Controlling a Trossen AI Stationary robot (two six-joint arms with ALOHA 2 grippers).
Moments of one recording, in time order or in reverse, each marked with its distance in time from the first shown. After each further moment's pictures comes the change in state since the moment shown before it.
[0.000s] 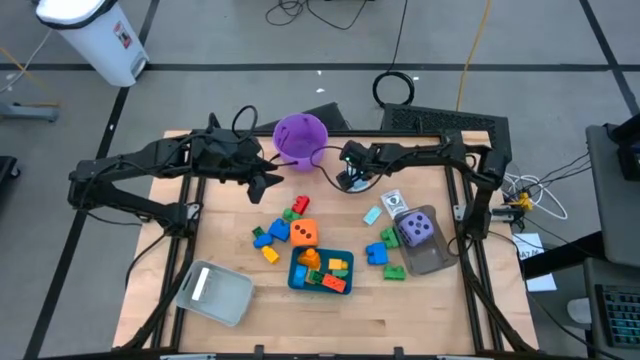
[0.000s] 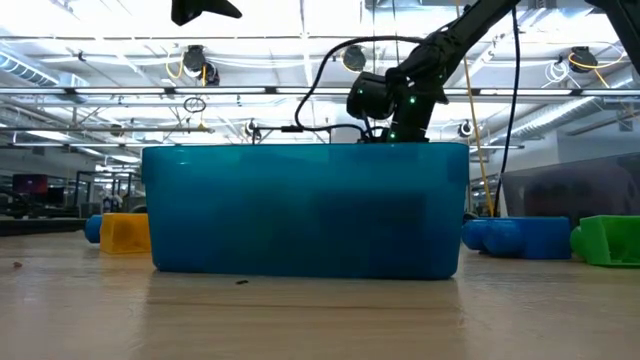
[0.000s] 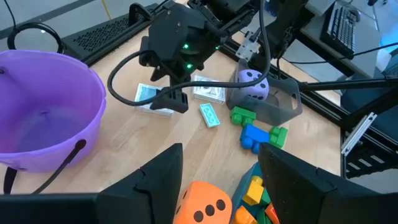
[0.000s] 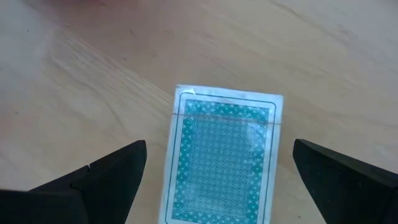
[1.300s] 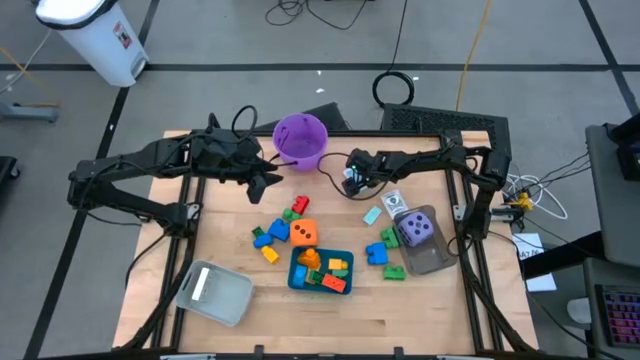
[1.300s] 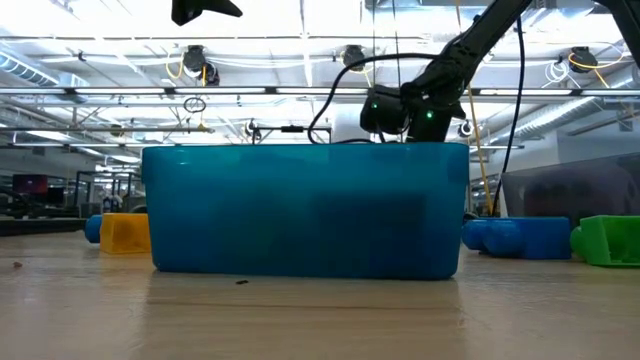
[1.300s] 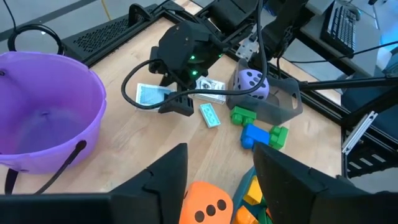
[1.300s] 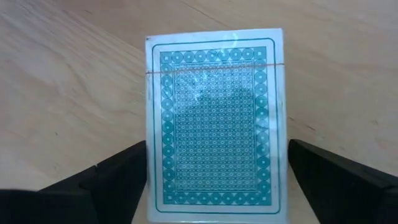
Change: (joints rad) left arm 0.000 0.000 0.000 0.000 0.000 0.008; right arm 0.007 -0.004 -0.156 0.133 -0.040 0.055
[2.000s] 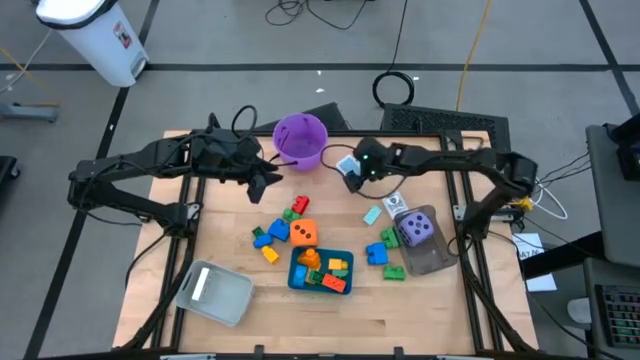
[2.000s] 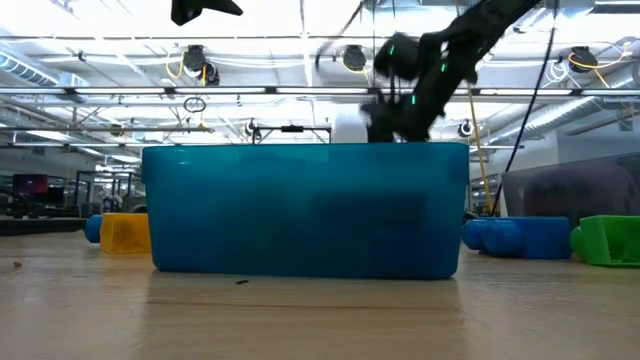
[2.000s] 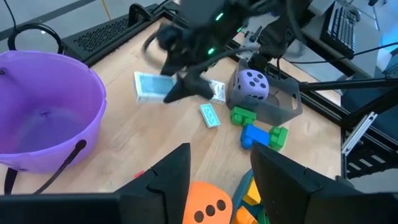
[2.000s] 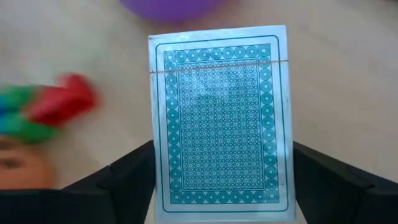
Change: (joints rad) left arm 0.000 0.000 0.000 0.001 -0.001 -0.008; right arm 0.005 -0.218 -0.004 0.029 -0.100 -0.128
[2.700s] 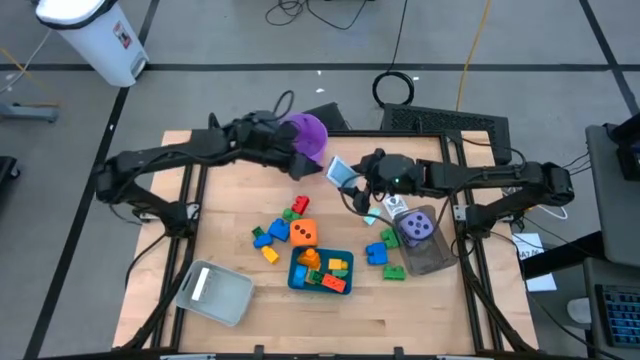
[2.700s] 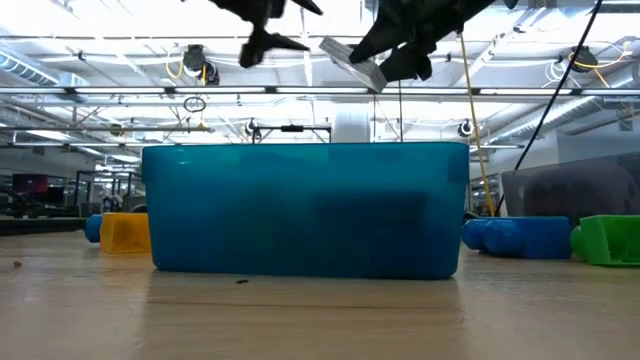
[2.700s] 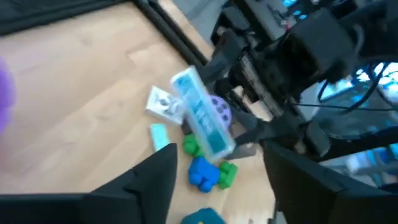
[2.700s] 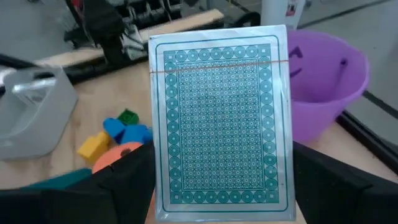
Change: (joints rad) left arm 0.172 0.264 0.001 0.355 0.324 -0.227; right arm 0.296 -0.314 0.006 0.143 0.188 -0.261
